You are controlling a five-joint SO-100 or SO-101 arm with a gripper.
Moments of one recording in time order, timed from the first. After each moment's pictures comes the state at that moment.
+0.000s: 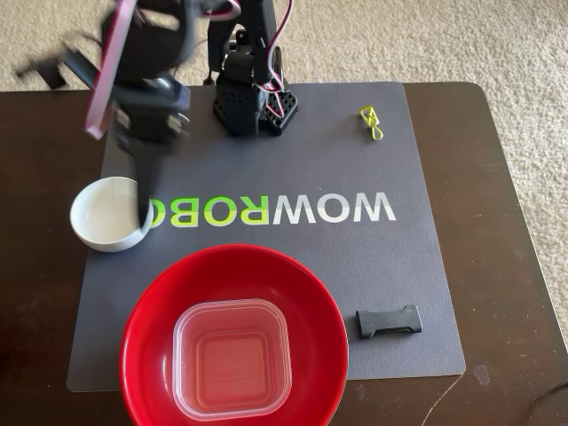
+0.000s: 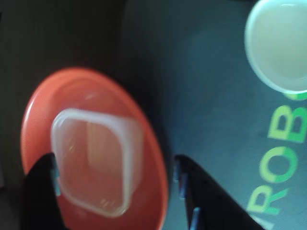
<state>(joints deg) 29.1 107.0 84.1 81.7 23.5</state>
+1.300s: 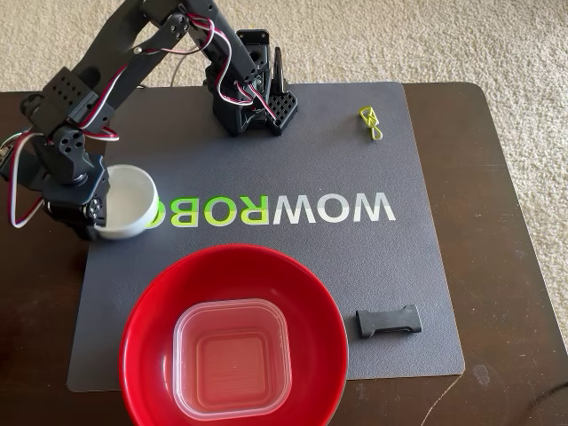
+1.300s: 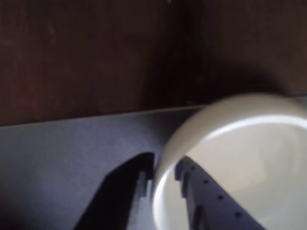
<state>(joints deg) 47.2 67.9 87.0 63.6 33.8</state>
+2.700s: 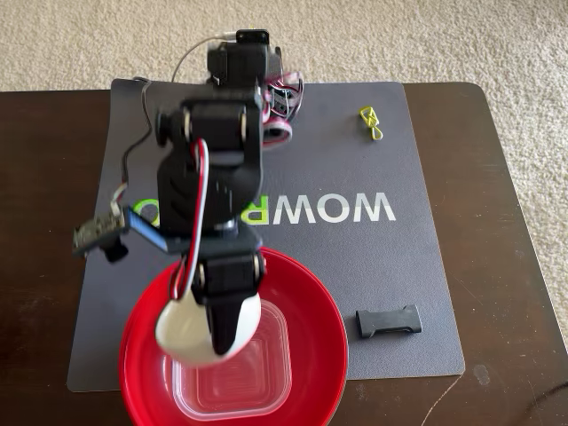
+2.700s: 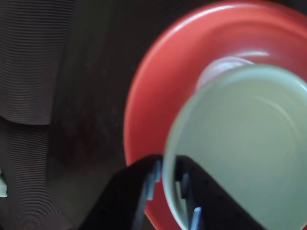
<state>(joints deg) 3.2 40.1 -1.4 83.8 16.7</state>
